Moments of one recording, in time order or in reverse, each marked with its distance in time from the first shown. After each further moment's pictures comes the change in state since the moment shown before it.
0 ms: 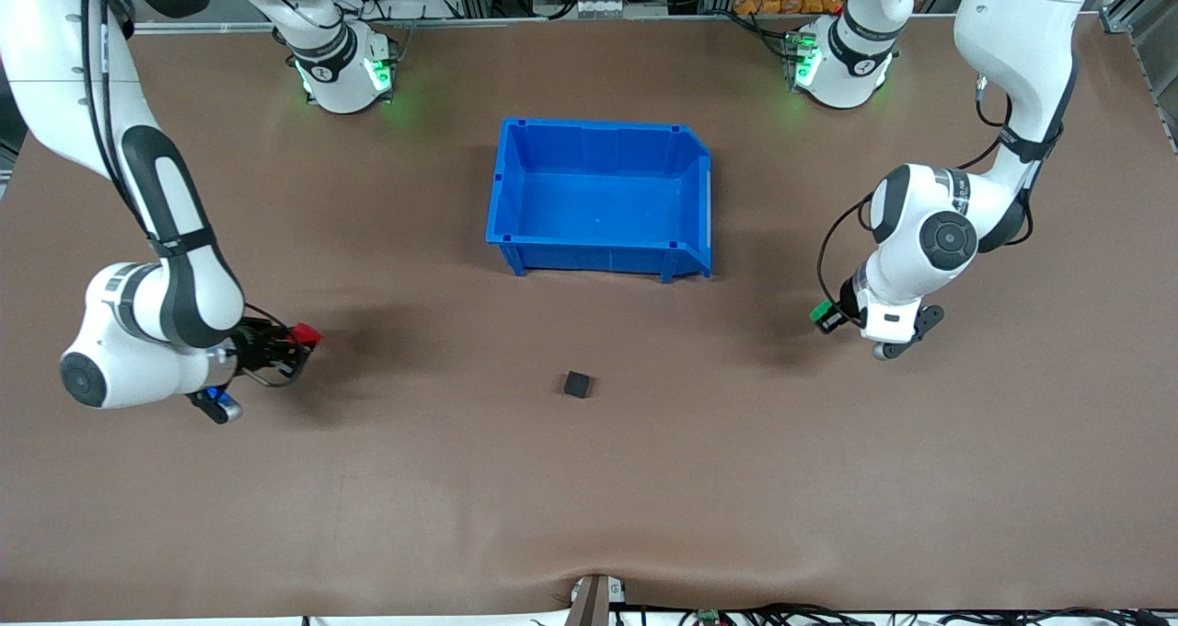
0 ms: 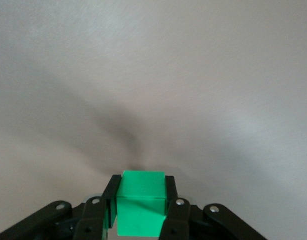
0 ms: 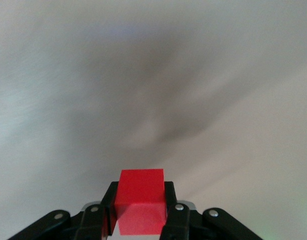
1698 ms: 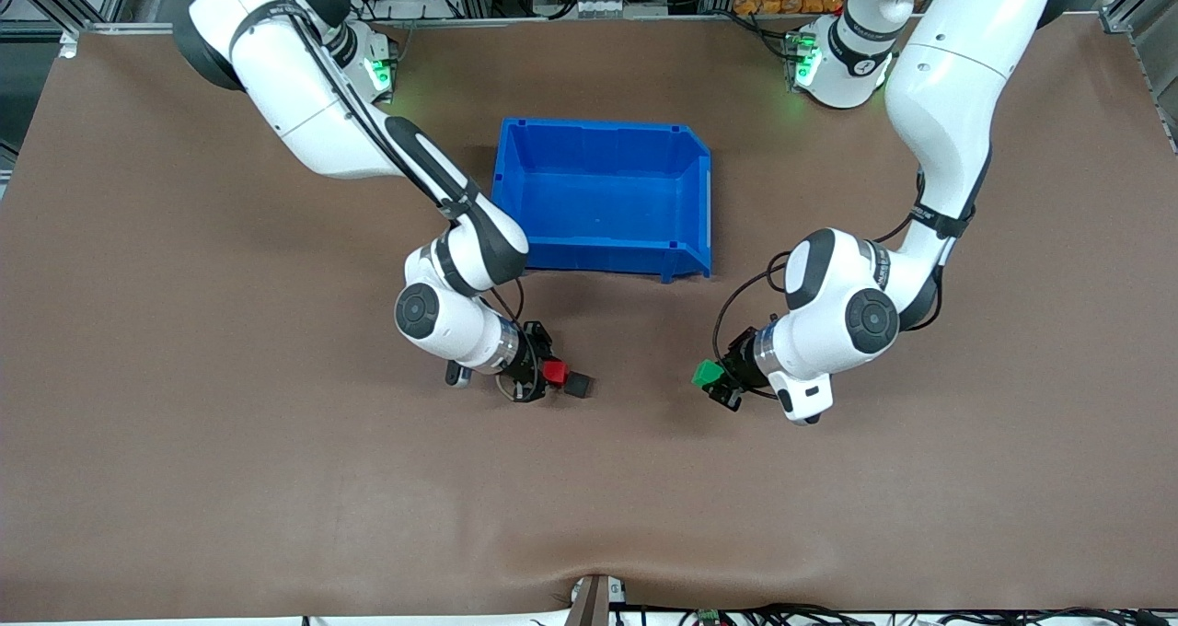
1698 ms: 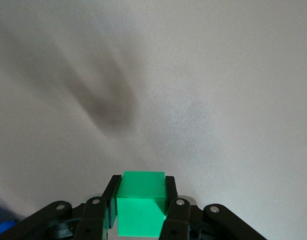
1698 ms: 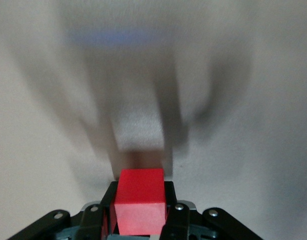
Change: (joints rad) left arm -0.112 0.330 -0.119 0.560 -0.201 -0.165 -0.419; right arm 0.504 0.237 0.086 0.138 0.067 0.719 1.243
